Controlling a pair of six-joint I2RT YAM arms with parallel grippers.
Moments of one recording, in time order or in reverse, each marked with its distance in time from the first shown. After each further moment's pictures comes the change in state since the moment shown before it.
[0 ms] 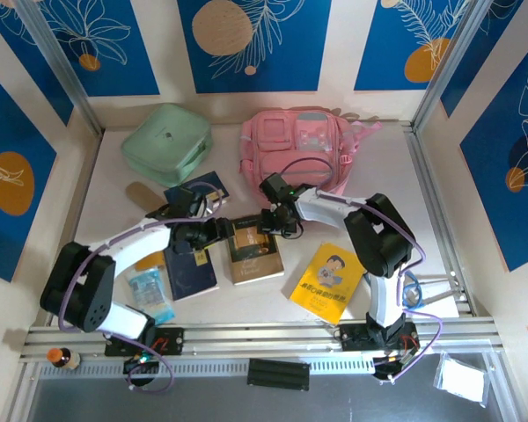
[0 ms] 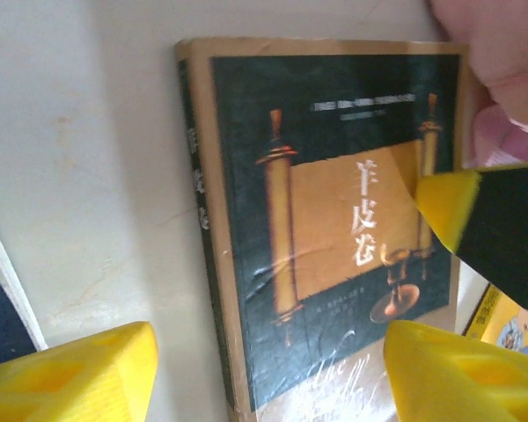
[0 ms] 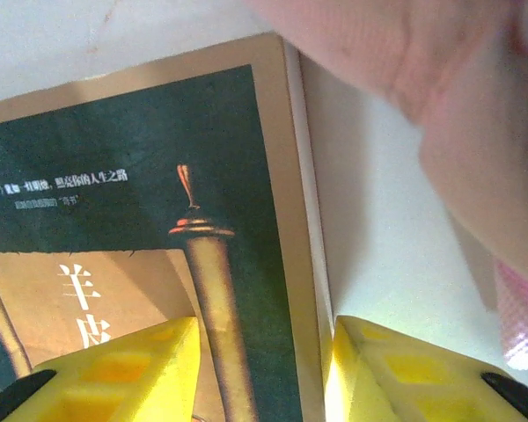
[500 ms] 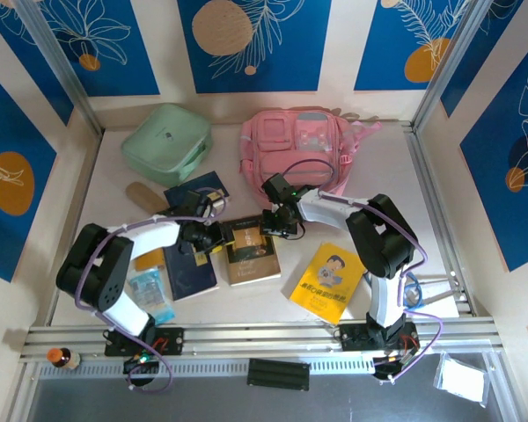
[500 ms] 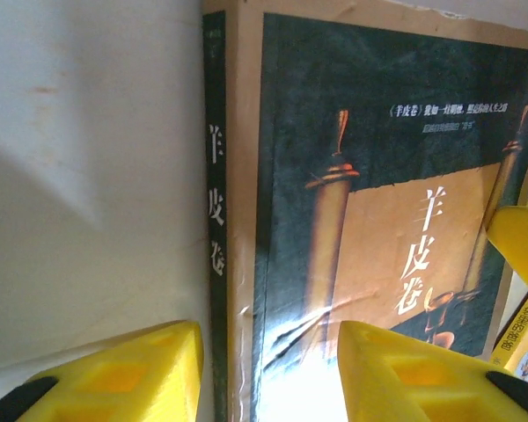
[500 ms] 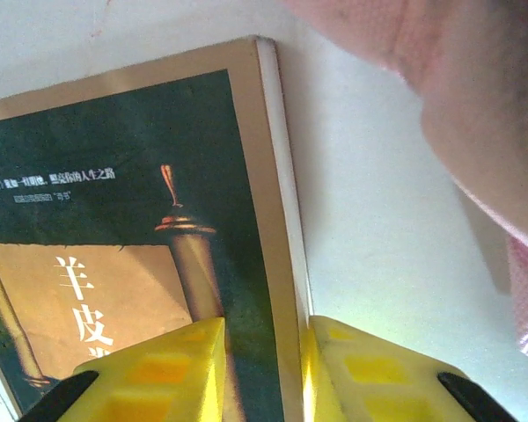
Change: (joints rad) left arm 0.000 0.142 0.006 0.066 0.046 -0.056; right arm -0.007 -0.009 -0.019 0.018 -0.039 0.014
